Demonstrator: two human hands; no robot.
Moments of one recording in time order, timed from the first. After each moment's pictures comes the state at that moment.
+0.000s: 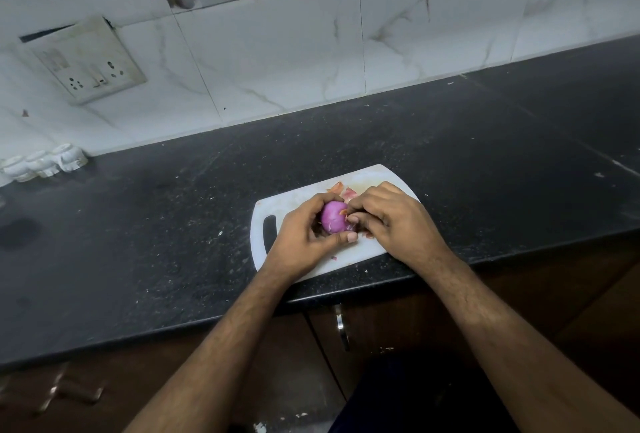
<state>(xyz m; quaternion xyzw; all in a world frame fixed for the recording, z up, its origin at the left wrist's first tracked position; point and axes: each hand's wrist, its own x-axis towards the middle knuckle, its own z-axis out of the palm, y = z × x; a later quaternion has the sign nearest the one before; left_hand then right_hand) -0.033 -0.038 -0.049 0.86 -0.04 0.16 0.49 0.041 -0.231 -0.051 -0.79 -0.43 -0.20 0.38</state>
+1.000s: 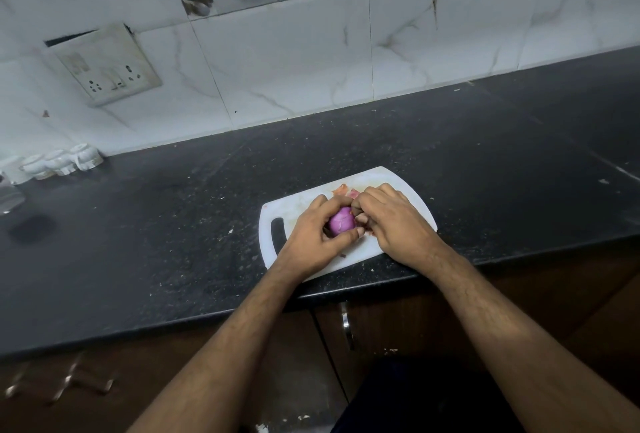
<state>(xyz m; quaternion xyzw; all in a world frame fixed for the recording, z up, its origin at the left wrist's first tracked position) -0.036 -0.041 -0.044 0.90 -0.08 0.16 0.40 0.045 -0.221 -0.052 -0.82 -0.46 -0.19 0.28</state>
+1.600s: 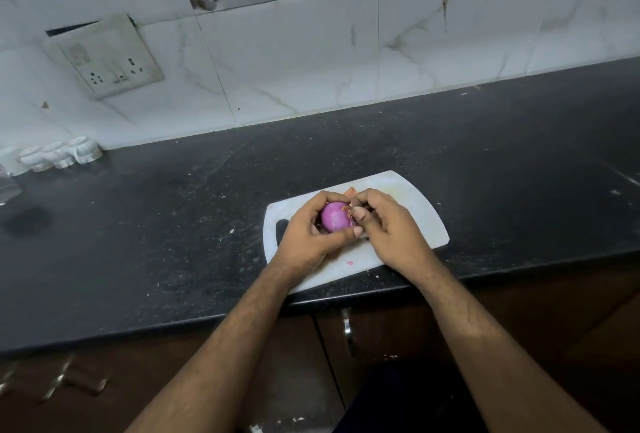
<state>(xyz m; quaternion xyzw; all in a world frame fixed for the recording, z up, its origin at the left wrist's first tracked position) -0.038 -0.035 -0.042 0.74 -0.01 0.10 0.67 0.029 -0.200 -0.050 -0.77 -0.33 -0.03 0.55</state>
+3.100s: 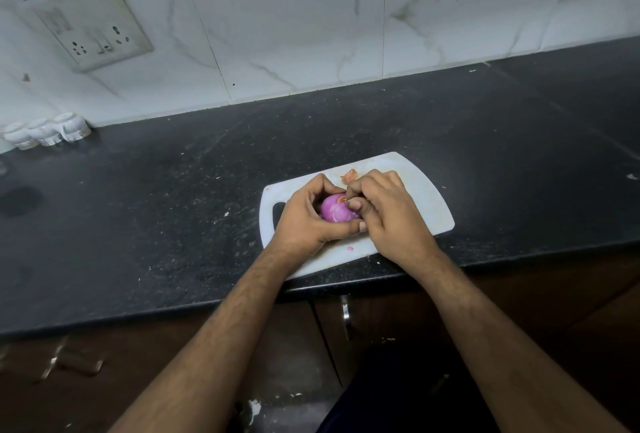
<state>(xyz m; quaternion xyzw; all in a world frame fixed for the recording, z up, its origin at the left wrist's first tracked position) -0.034 -0.032 -0.049 0.77 0.02 0.11 0.63 0.023 -0.199 -0.049 -0.80 -0.39 -0.13 0.44</state>
